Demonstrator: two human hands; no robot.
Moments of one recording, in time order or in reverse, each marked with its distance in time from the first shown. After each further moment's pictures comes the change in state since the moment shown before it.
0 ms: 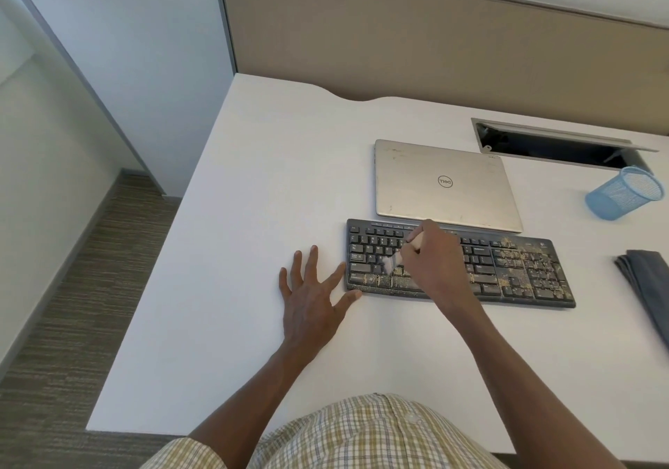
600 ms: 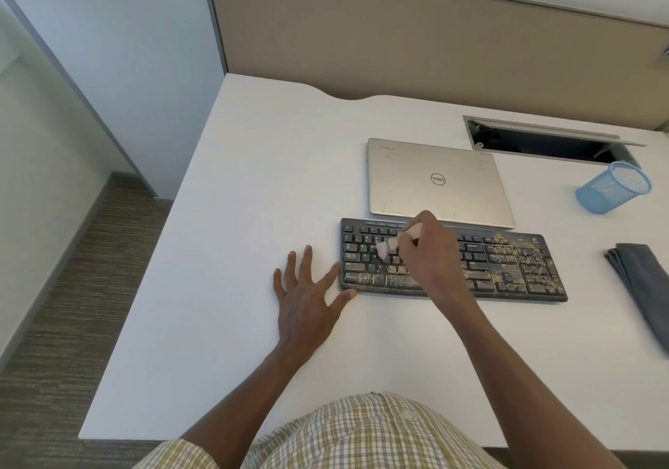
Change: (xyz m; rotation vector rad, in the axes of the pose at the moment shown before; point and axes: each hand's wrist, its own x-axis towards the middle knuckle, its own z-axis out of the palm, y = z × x) left_hand 0.000 0.000 0.000 -0.004 -0.007 0.005; right_hand 0.004 0.000 -0.003 0.026 0.002 0.013
